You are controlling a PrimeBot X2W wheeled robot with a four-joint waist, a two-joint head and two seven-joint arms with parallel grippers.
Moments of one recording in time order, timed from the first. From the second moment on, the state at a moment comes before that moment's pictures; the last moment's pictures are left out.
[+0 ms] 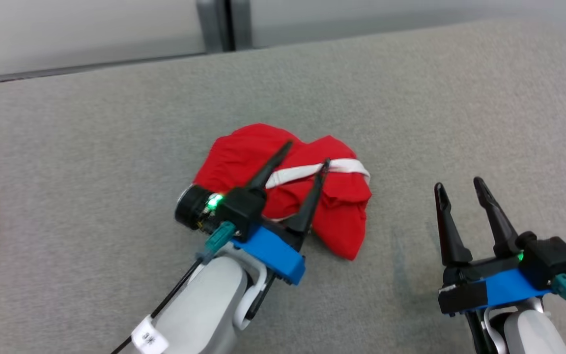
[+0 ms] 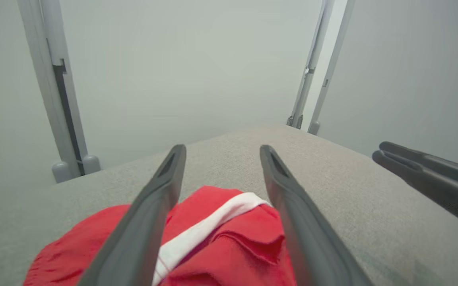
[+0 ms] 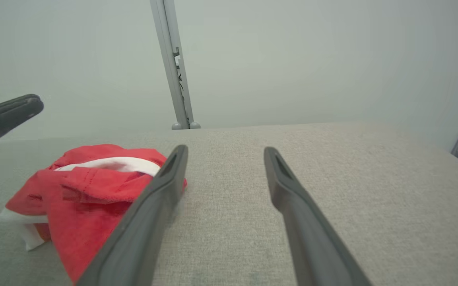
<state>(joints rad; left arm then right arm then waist) -0.52 0.05 -0.66 0.42 -0.35 -0.07 -0.26 -0.16 -0.05 0.03 0.11 0.15 0.13 -0.24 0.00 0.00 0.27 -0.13</state>
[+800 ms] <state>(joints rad) -0.15 0.25 -0.30 0.29 -0.43 0.07 -0.26 -0.05 -0.07 0.02 0.06 0.14 0.13 -0.14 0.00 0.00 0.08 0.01</state>
